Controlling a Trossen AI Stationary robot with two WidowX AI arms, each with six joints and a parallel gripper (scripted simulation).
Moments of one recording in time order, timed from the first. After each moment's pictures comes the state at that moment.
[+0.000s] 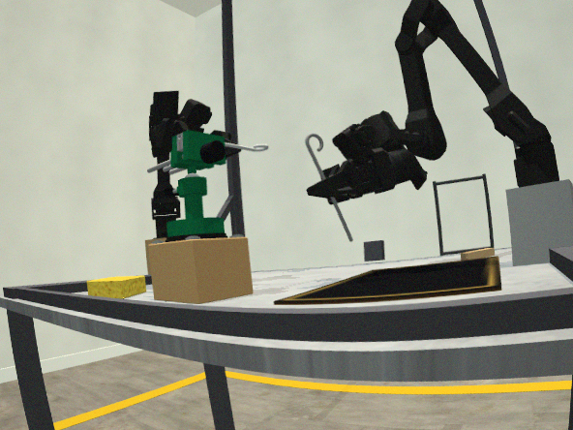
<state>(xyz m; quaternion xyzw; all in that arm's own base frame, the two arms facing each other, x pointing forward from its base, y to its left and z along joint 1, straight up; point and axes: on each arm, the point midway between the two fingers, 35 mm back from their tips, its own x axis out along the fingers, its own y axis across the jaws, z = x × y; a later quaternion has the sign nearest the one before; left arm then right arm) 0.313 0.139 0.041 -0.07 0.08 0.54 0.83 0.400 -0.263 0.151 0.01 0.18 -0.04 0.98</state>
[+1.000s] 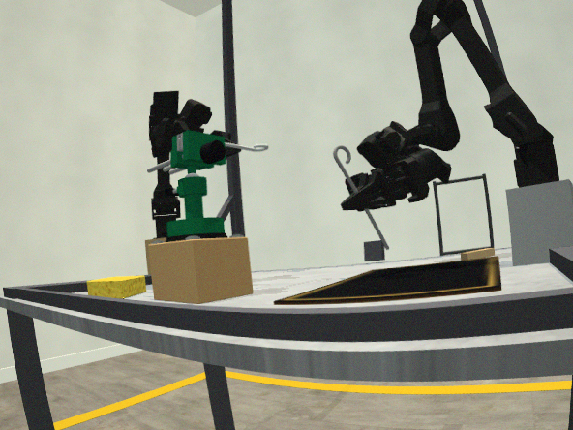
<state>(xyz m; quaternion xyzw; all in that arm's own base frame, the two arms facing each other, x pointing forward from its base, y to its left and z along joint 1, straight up) 0.273 0.113 0.017 -0.11 0.14 0.54 0.82 0.400 -0.263 0.151 0.01 0.18 -0.04 0.98</state>
